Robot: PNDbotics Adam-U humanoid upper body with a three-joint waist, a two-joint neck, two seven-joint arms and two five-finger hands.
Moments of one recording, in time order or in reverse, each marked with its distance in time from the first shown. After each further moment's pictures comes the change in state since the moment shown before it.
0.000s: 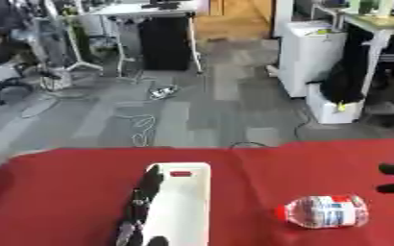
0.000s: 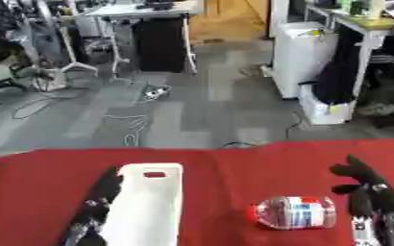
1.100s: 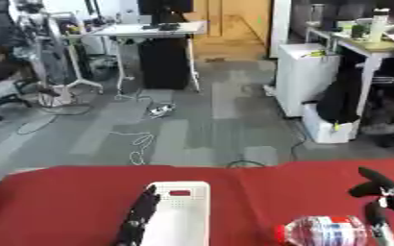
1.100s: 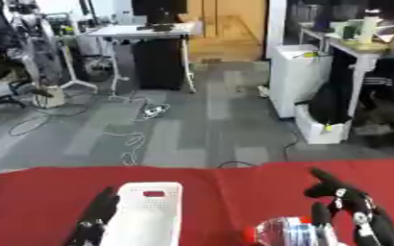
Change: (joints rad) left arm 0.021 0.010 -0.004 -0.005 0.008 0.001 -0.015; right arm -0.144 -0.162 0.047 0.107 0.174 0.075 0.227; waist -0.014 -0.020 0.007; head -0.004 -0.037
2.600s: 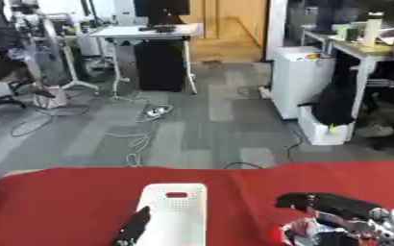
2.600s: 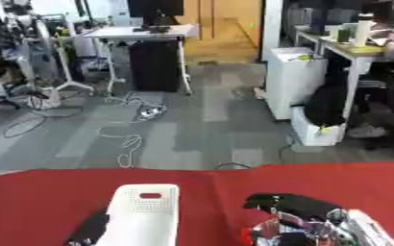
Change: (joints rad) left arm 0.054 0.016 -0.020 0.002 0.017 -0.003 -0.037; right arm -0.364 -0.043 0.114 0.499 0.180 -0.068 0.678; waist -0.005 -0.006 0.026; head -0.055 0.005
